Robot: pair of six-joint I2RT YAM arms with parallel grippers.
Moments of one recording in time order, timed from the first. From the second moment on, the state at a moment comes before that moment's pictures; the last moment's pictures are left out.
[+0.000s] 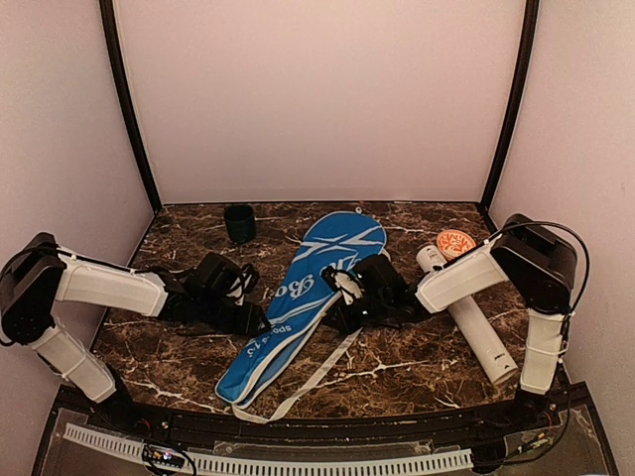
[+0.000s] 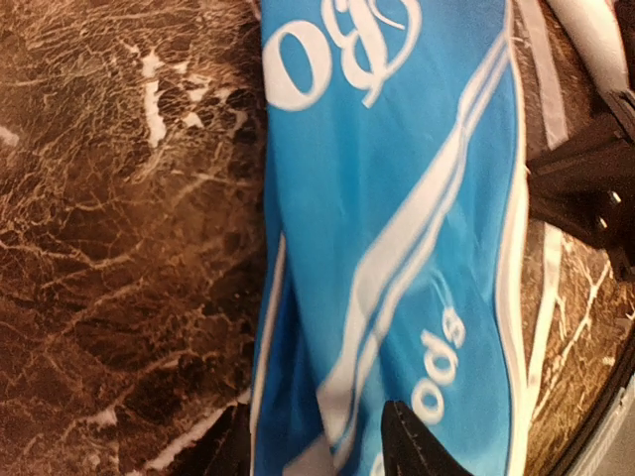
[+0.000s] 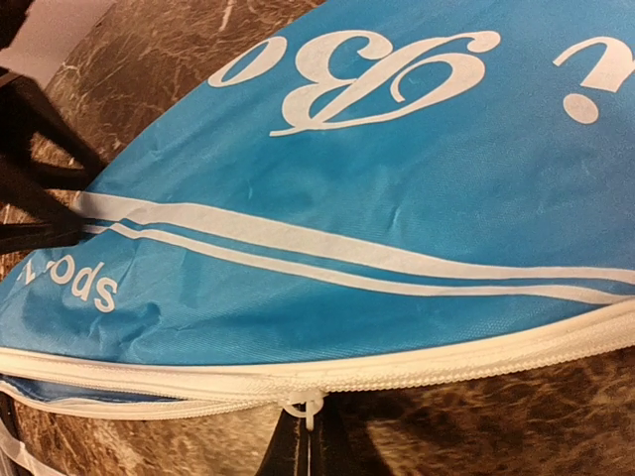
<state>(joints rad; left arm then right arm) -0.75 1.54 0.70 -0.12 0.12 -0.54 0.90 1.95 0.94 0.25 -0.25 0.30</state>
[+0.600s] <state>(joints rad) -0.87 1.58 0.72 -0.12 0.15 -0.45 0.74 2.00 1.10 0.07 -0.25 0.17</state>
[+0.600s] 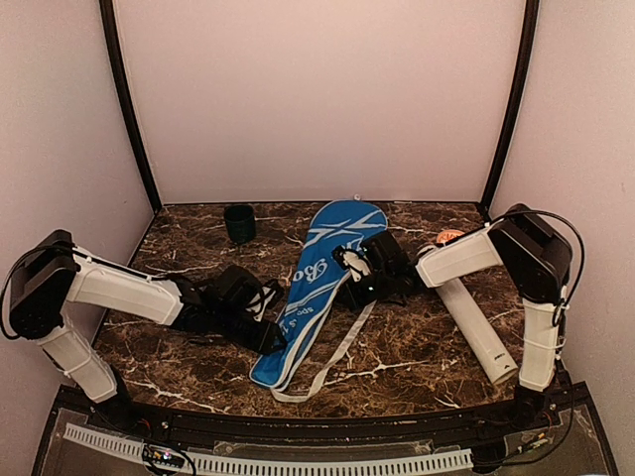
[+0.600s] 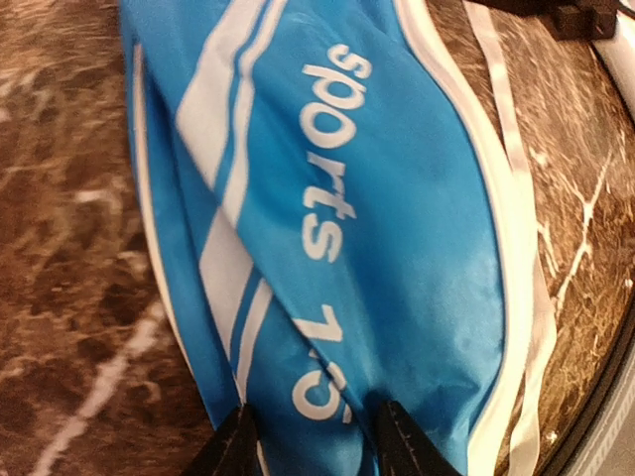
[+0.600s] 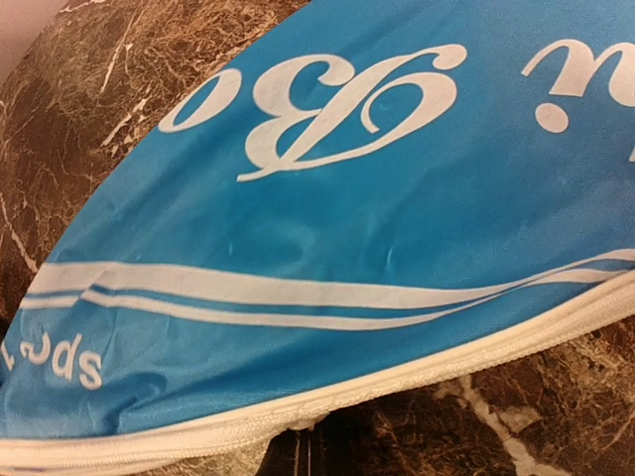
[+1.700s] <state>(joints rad) -1.45 1.42 0.36 0.36 -0.19 0.17 0.73 1.97 1.02 0.15 -0.29 0.12</state>
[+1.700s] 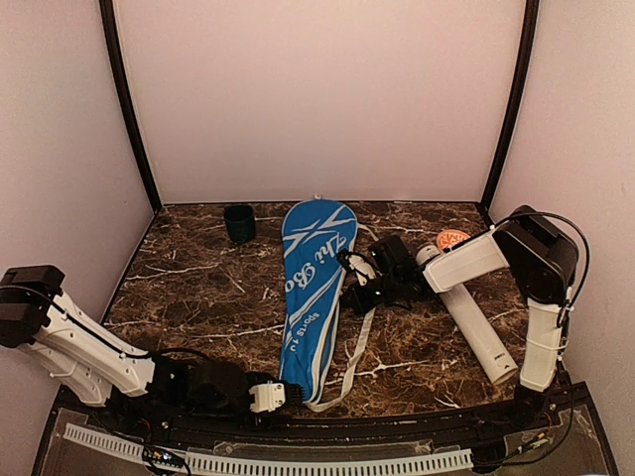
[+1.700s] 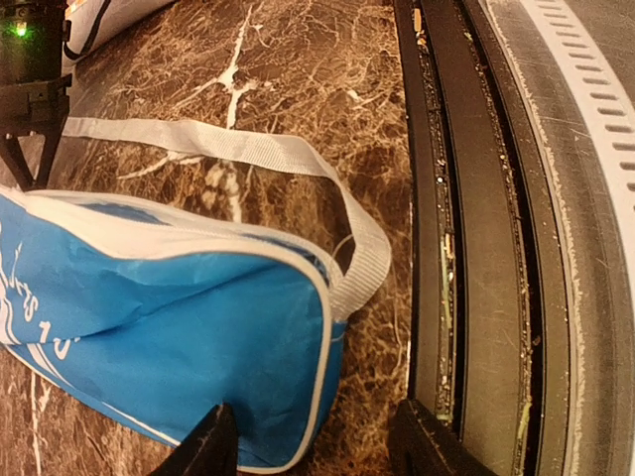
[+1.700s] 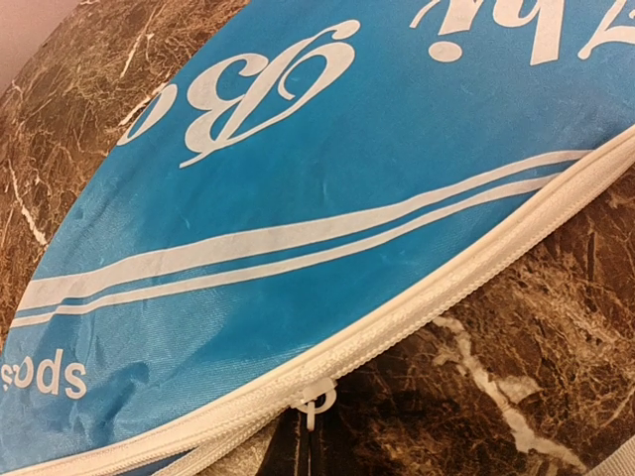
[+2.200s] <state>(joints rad) -1.46 1.50 0.36 0.53 -0.26 0.35 0.76 1.96 1.01 0.14 -0.32 0.11</state>
